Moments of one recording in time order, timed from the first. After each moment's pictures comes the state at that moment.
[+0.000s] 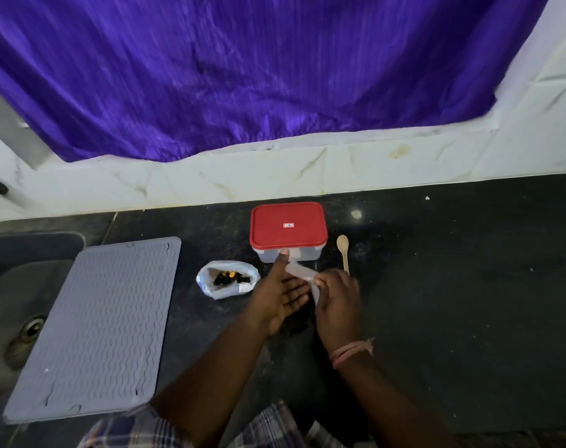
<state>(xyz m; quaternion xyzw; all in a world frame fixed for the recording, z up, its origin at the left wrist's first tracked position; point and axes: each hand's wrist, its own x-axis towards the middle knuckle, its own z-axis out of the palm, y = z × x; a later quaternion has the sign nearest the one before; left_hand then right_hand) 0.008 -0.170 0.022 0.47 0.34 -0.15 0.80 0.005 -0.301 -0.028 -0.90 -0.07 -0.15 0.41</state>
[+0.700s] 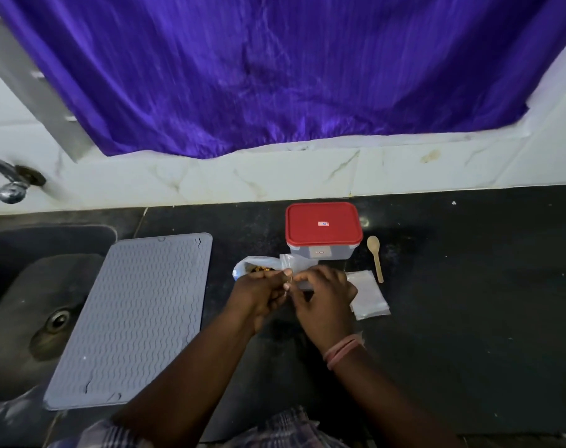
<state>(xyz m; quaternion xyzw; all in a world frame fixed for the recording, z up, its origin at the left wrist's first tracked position) -0.034 -0.072 0.045 0.52 0.32 -0.10 0.78 -0.024 -0.209 -0.002 -0.93 -0.11 -0.07 0.34</state>
